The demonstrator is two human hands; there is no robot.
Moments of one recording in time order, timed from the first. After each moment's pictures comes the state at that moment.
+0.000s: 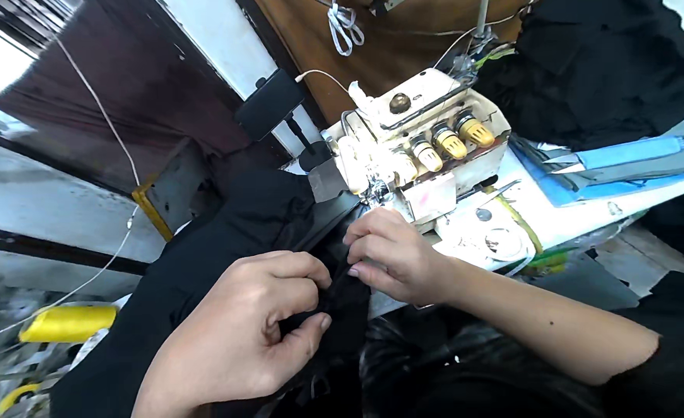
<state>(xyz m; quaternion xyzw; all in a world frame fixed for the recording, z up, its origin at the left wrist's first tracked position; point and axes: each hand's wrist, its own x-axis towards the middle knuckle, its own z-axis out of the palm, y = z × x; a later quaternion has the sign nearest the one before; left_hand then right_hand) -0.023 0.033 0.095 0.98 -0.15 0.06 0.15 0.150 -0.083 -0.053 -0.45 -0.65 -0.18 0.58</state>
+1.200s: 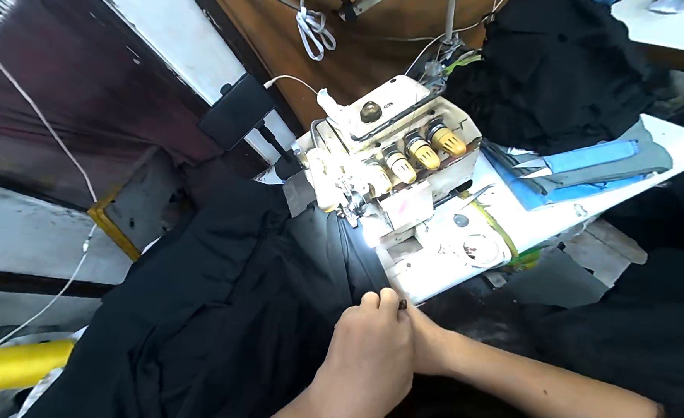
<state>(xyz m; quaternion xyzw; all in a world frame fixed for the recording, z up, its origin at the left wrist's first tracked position) 0.022 -0.050 -0.034 0.99 -0.07 0.06 -0.09 0.103 -0.137 -0.150 -0.67 -0.58 0.17 0.43</state>
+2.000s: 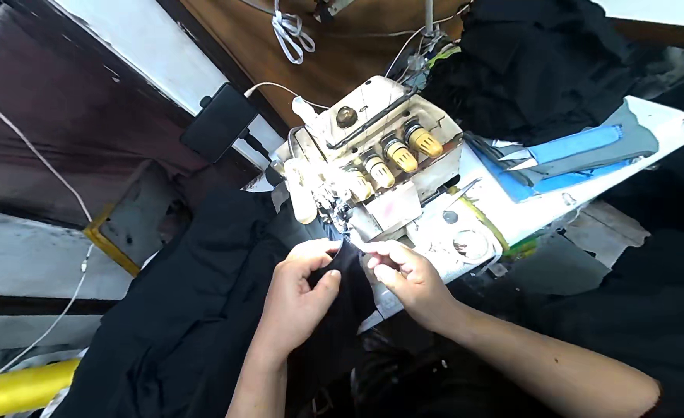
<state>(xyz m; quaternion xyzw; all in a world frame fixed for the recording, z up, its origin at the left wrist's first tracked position) 0.044 0.019 -0.004 0.92 0.09 0.15 0.35 0.144 -0.126 -0.108 -0.56 -0.35 0.14 0.73</state>
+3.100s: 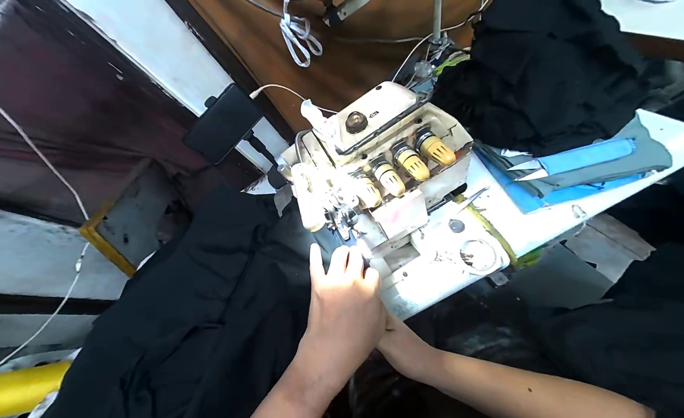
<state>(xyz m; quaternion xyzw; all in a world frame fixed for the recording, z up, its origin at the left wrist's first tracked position) 0.066 -0.019 -0.033 0.98 0.01 0.10 -0.15 0.095 -0.120 -0.131 -0.43 -0.29 0.45 0.72</state>
